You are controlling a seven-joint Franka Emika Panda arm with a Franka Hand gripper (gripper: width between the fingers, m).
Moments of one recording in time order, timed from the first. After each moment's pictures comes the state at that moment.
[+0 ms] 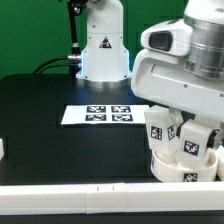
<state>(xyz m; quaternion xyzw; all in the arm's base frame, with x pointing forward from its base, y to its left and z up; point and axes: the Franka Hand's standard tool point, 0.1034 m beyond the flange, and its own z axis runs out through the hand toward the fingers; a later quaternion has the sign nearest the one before) 0.633 0.088 0.069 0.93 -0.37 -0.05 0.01</state>
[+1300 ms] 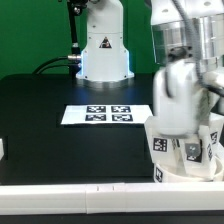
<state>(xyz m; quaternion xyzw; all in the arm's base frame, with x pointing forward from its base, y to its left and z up) 0.640 0.089 0.066 0.41 -0.90 -0.01 -0.14</state>
